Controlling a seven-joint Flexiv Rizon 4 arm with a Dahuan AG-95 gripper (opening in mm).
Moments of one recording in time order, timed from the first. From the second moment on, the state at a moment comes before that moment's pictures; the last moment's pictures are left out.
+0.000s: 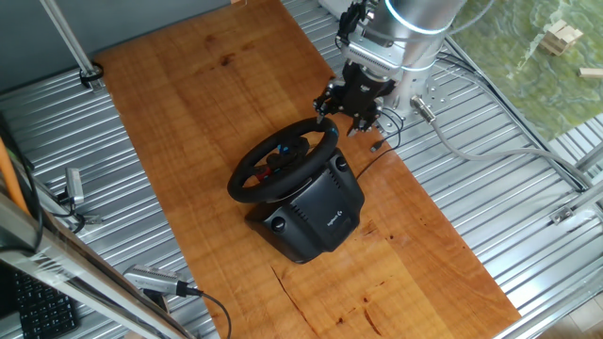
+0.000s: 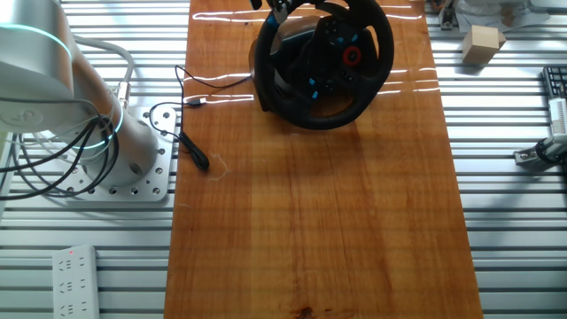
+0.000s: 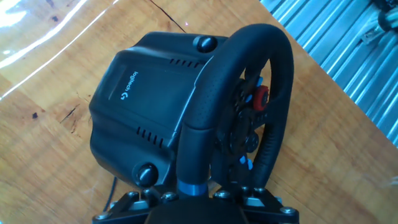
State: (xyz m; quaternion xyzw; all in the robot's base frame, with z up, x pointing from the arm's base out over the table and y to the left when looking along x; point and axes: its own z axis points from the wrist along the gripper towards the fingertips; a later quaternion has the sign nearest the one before) arm 0.327 0.158 0.257 -0.37 0.92 -0.12 0.10
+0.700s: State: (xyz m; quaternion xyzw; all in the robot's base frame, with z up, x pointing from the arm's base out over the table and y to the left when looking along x) arm 0.323 0.163 0.252 -0.35 0.92 -0.15 0.10
